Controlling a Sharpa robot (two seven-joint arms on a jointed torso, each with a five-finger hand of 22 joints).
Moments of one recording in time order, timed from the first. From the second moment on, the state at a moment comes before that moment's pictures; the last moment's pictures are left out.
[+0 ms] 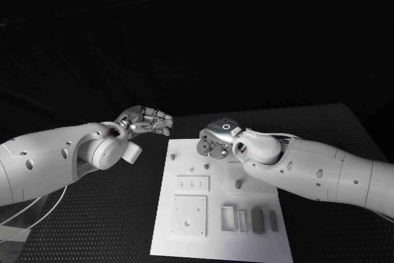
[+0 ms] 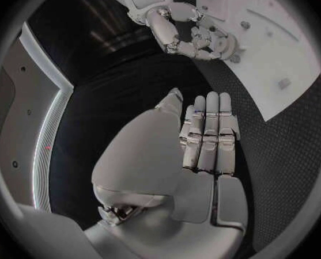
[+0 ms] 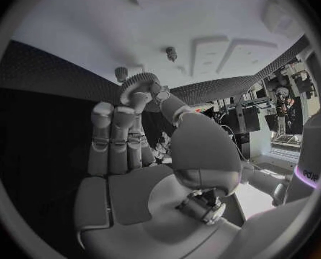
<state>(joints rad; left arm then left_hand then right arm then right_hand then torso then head) 1.41 -0.84 -0.18 1.38 -0.22 -0.21 0.18 1.60 -0.09 0.14 0.29 0.07 0.79 0.20 0.32 0.46 1.15 0.13 0.10 0.17 1.01 0.09 0.34 0.73 0.02 0.95 0.00 0.18 0.59 1.29 -0.52 -0.13 1.29 -1.92 -0.32 -0.17 1.08 -0.08 0.56 -0.29 0.05 0.93 0.11 0.33 0.47 1.37 -0.02 0.31 1.11 1.30 -0.12 1.04 0.93 0.22 1.16 -0.05 0.98 1.31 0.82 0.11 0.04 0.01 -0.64</state>
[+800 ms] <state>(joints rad) 1.41 -0.83 -0.18 1.38 -0.22 -0.21 0.18 1.60 -0.09 0.14 0.29 0.07 0.79 0.20 0.31 0.46 1.15 0.13 0.09 0.17 1.01 0.09 0.33 0.73 0.02 0.95 0.00 0.18 0.59 1.26 -0.45 -0.13 1.22 -1.91 -0.32 -0.16 1.07 -0.10 0.56 -0.29 0.05 0.95 0.10 0.32 0.47 1.37 -0.02 0.31 1.11 1.30 -0.12 1.04 0.93 0.22 1.16 -0.05 0.98 1.31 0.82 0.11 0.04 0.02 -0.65</state>
